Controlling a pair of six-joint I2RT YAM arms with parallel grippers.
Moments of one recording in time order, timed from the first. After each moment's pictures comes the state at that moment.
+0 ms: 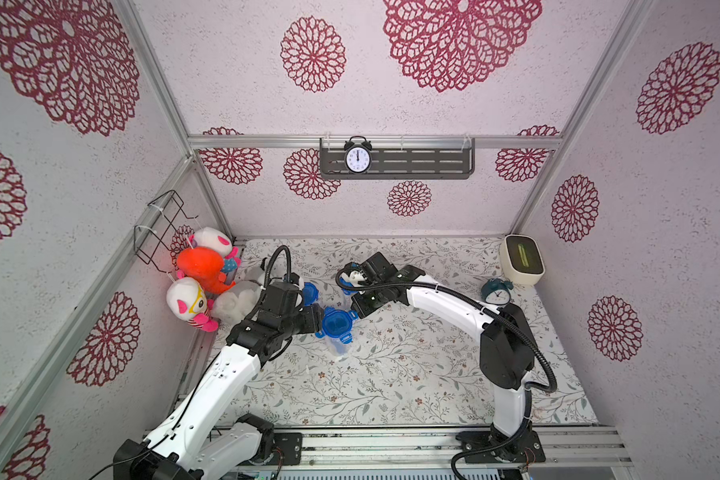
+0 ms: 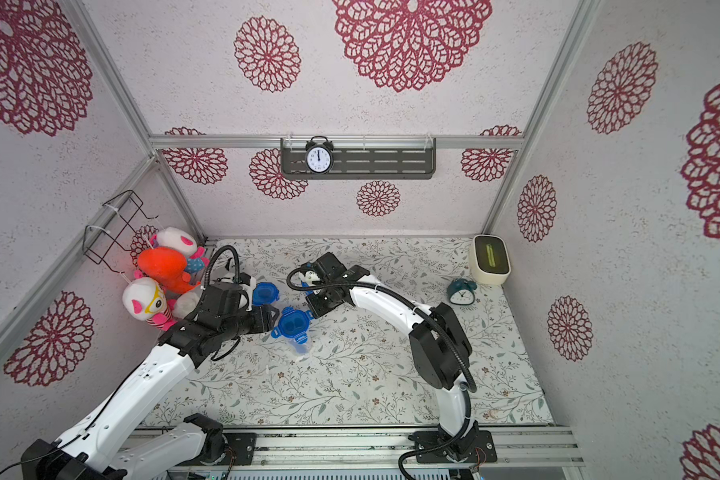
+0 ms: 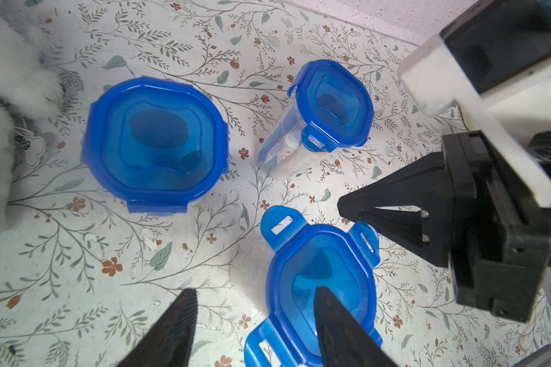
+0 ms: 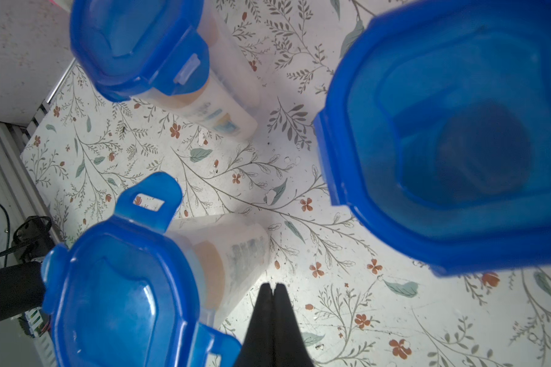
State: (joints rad) left arm -0.37 1.06 0.88 -0.59 0.04 -0.42; right arm 0.80 1.95 1.69 -0.72 -0.26 0.14
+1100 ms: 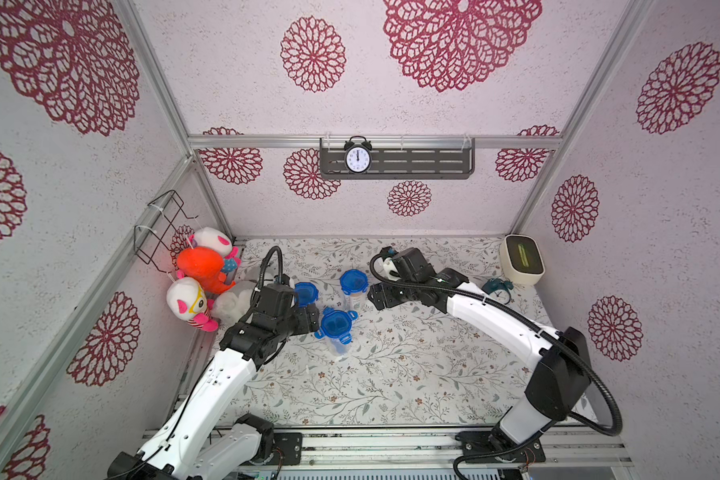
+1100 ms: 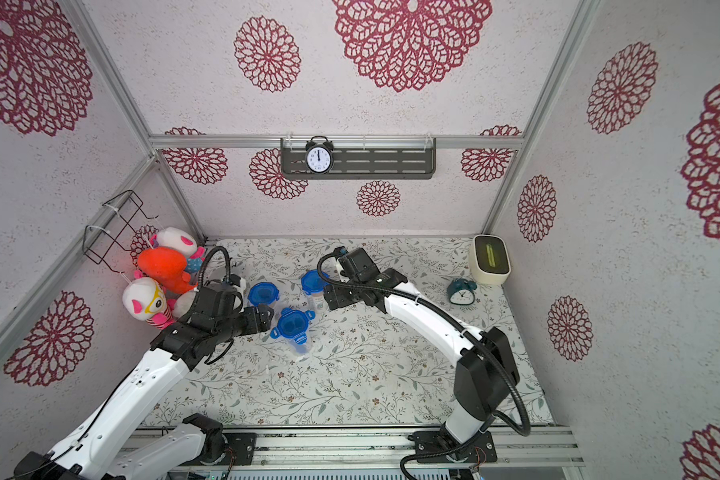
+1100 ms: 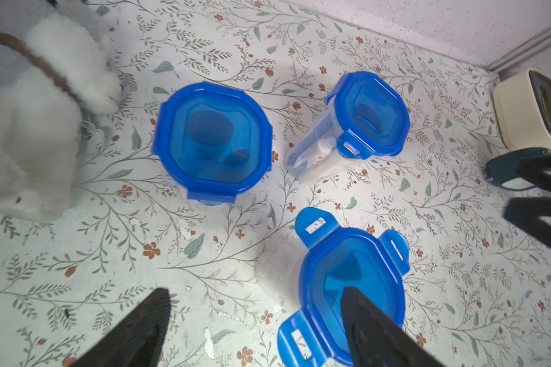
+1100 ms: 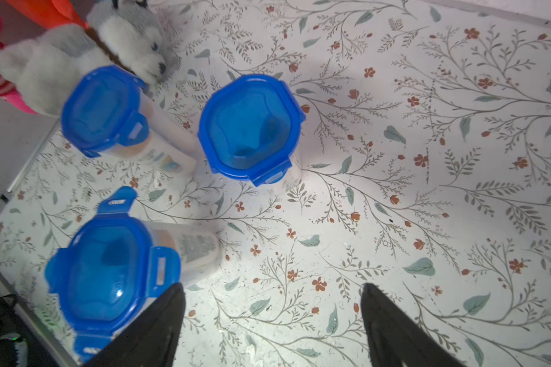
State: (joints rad) left arm -0.32 0.98 0.86 -0.66 -0.06 -0.46; right arm 0.76 1.61 1.46 -0.64 -0.02 0.30
